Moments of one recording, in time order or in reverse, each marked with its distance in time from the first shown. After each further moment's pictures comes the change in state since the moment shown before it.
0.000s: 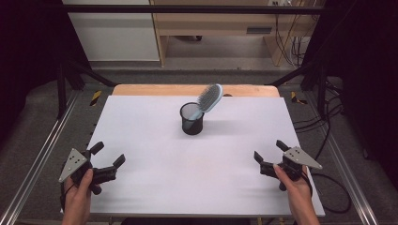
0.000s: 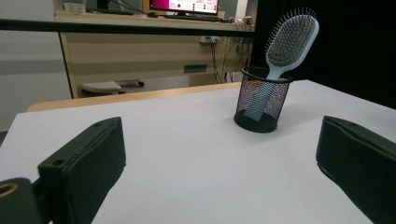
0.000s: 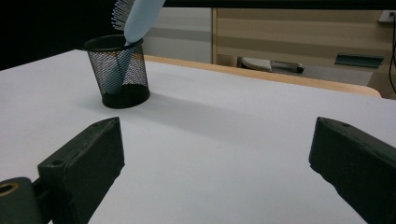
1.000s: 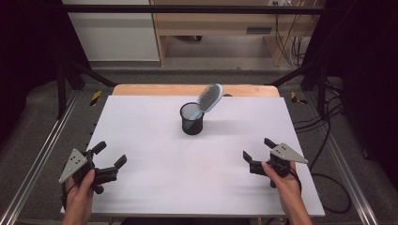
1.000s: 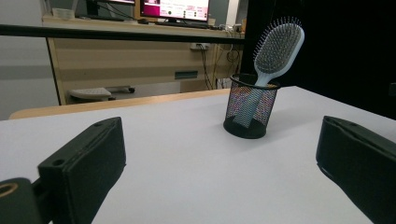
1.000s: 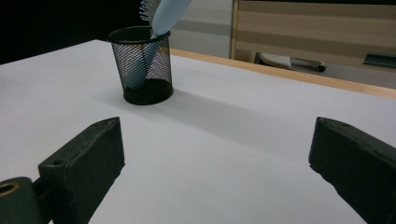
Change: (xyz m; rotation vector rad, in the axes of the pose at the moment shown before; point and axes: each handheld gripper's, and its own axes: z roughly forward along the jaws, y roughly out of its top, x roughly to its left) left arm -0.003 -0.001 0.002 -0.032 -0.040 -0.011; right arm 0.020 0.003 0.024 0.031 0.070 -0.033
